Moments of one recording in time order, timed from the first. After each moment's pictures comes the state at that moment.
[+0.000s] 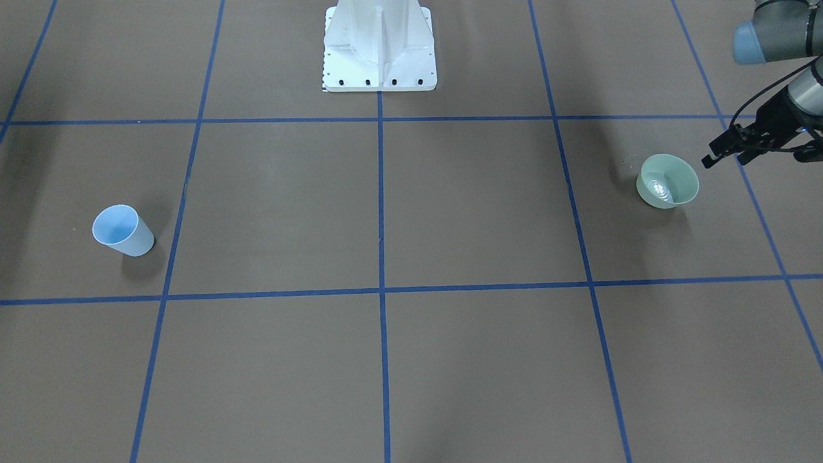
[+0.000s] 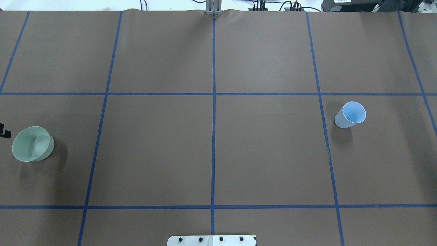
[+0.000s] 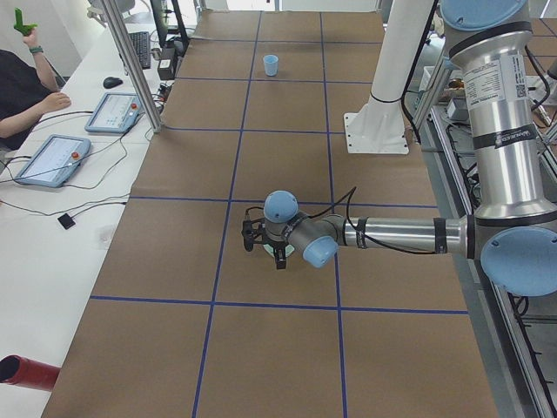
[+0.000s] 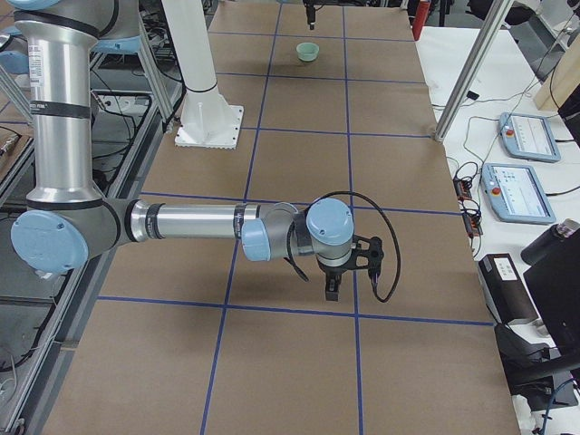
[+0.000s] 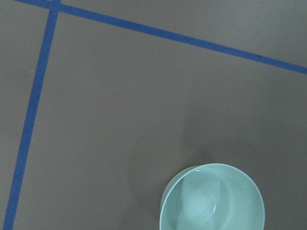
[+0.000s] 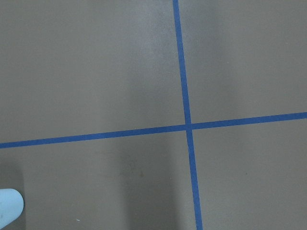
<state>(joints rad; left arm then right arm) -1.08 -1.34 -1.70 -2.28 -2.32 -0.89 1.61 -1.61 1.66 -1.42 2.46 0.24</state>
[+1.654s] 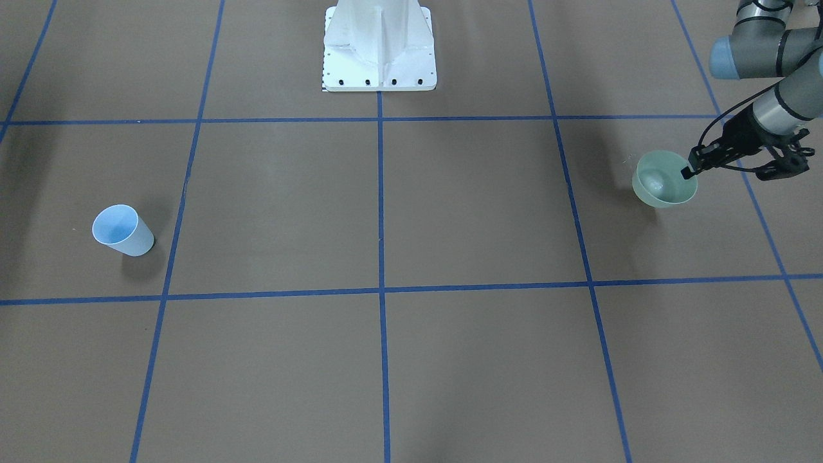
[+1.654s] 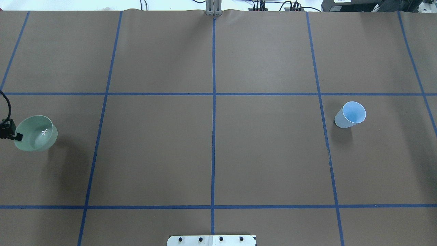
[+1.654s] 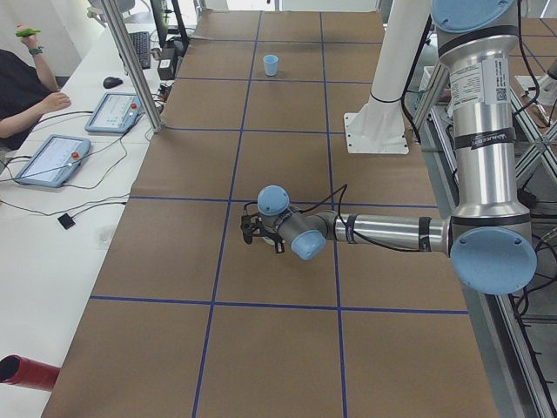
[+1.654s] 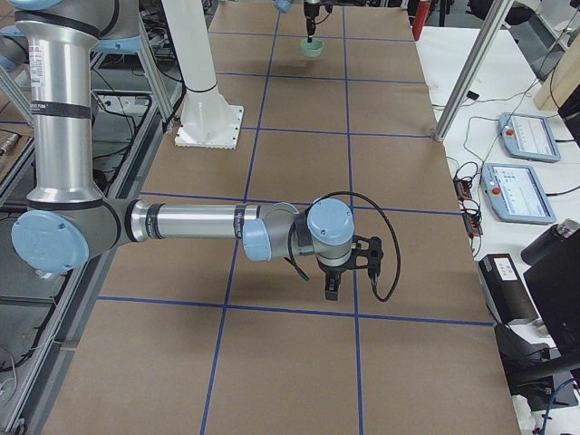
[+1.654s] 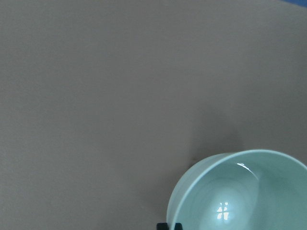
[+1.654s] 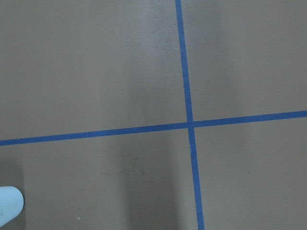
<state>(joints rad) -1.08 -1.42 -1.69 -2.26 -2.42 -1.01 1.60 -1.61 1.66 -1.42 2.46 0.24</state>
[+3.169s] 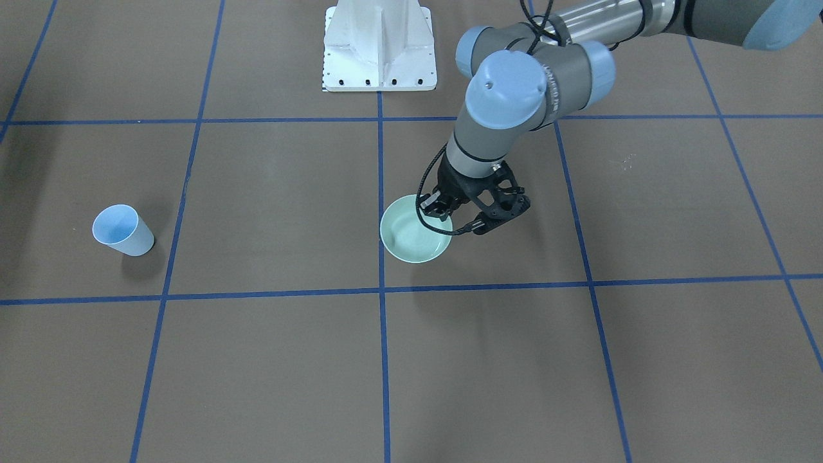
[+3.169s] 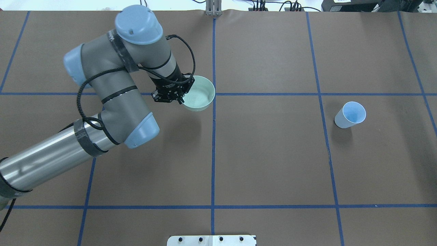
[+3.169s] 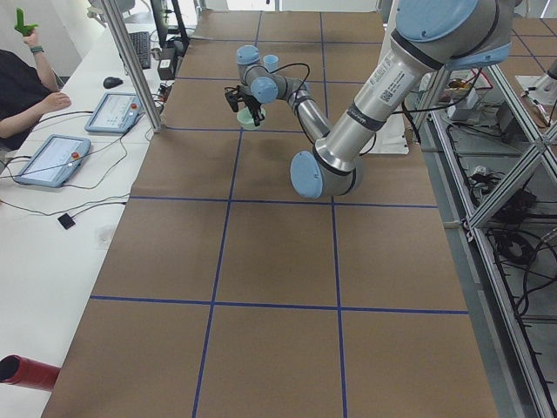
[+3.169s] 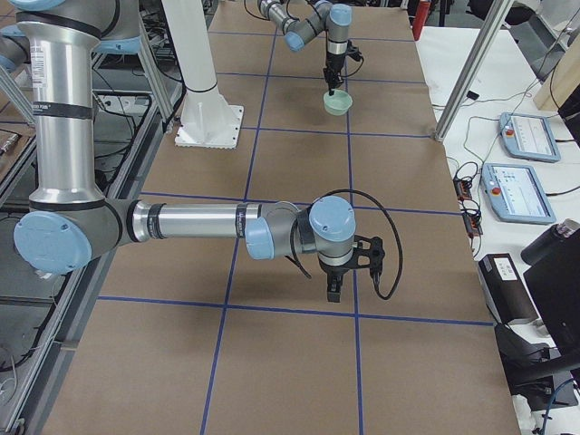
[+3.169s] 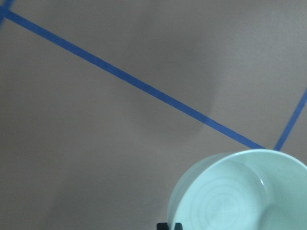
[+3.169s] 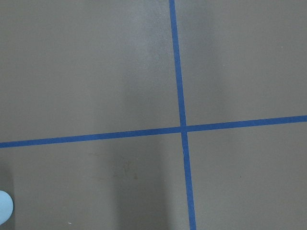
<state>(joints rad) -0.69 -2.37 -1.51 -1.63 -2.09 -1.62 1.59 -1.61 1.66 -1.41 2.41 0.24</state>
